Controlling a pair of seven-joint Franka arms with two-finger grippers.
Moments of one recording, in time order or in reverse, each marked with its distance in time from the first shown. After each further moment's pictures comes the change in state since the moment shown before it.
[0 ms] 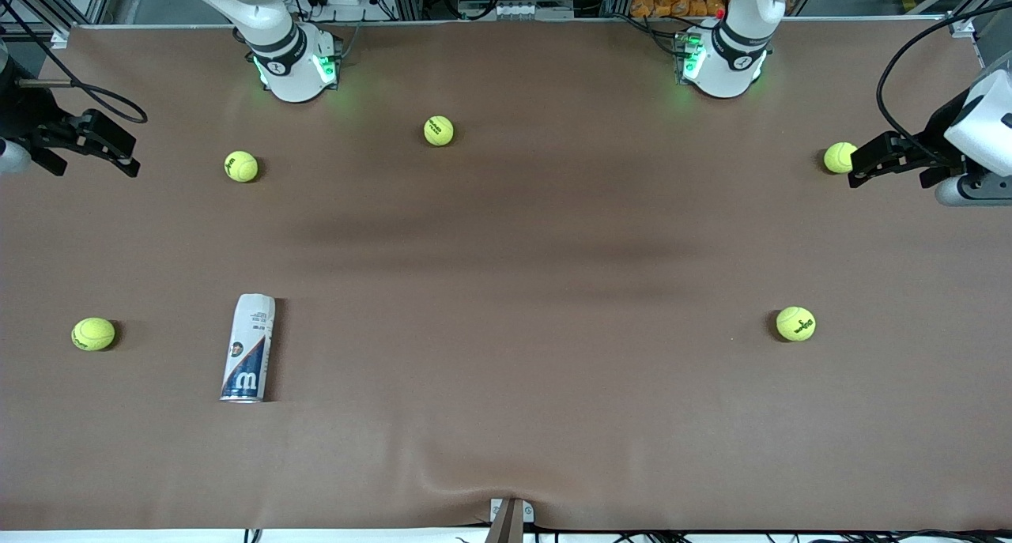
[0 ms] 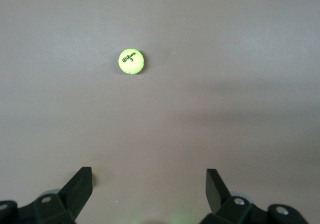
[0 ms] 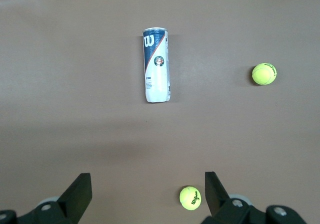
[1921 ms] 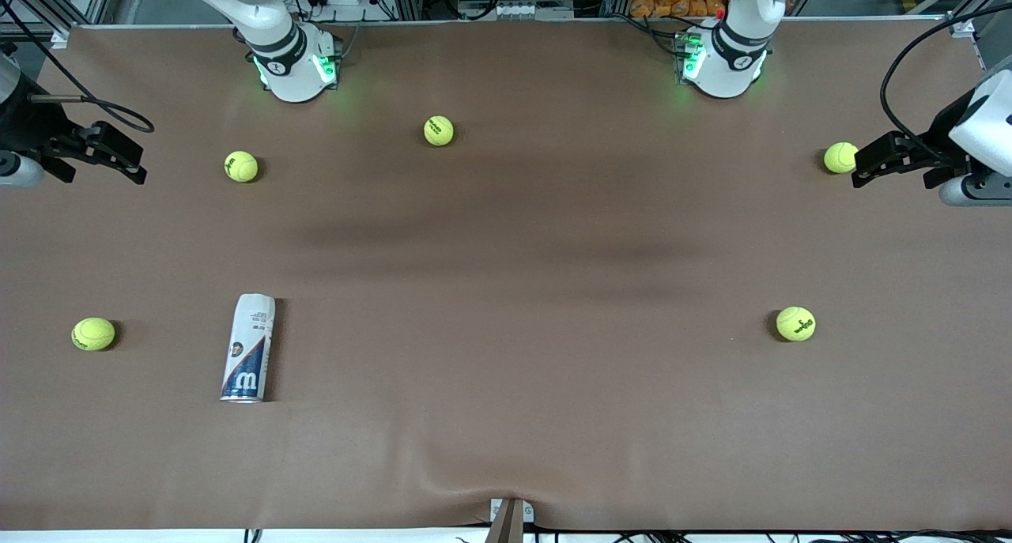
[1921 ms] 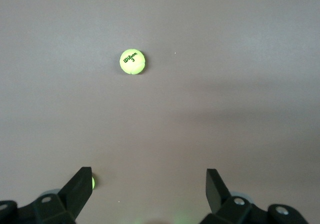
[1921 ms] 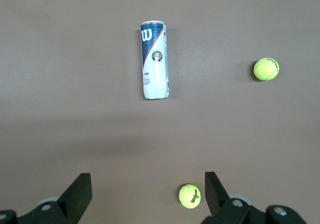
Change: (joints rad) left arm 0.007 0.001 0.002 0.000 0.000 0.000 0.018; right arm 0.000 0.016 -0.005 -0.021 -0.002 0.010 0.000
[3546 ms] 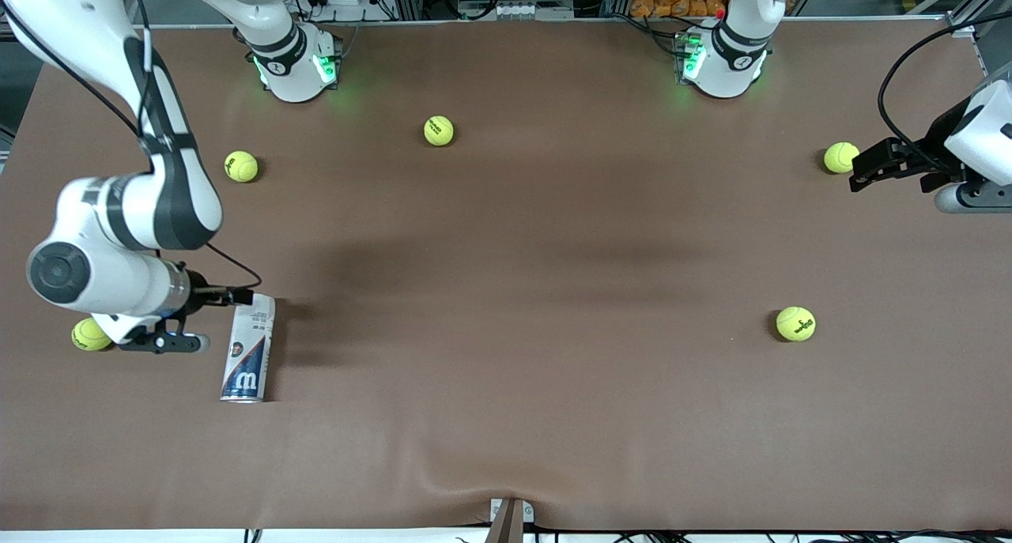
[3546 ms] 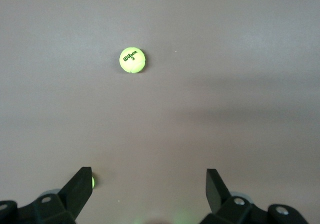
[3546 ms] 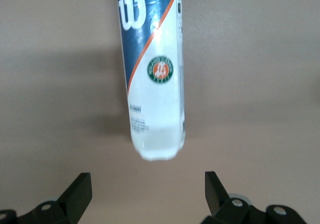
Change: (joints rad) left arm 0.003 0.014 -0.001 0.001 0.000 0.000 0.001; right arm -0.004 0.568 -0.006 -0.025 0.000 0.404 0.013
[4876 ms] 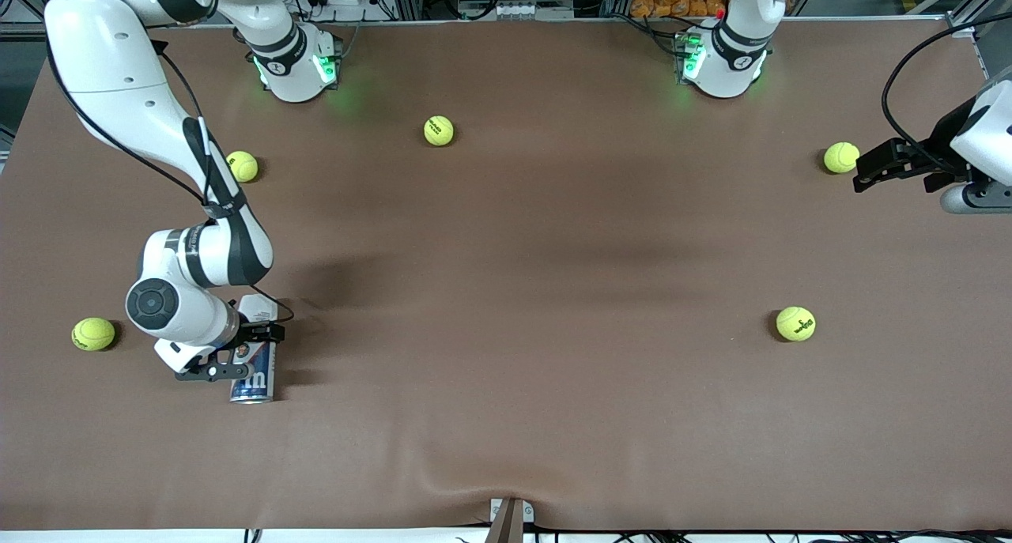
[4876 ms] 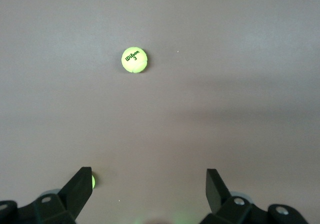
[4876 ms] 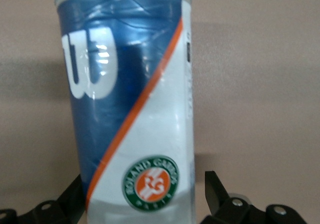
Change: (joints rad) left arm 0.007 0.000 0.001 0.000 0.000 0.000 0.000; right arm 0.004 0.226 0.004 0.008 -0.095 0.346 -0.001
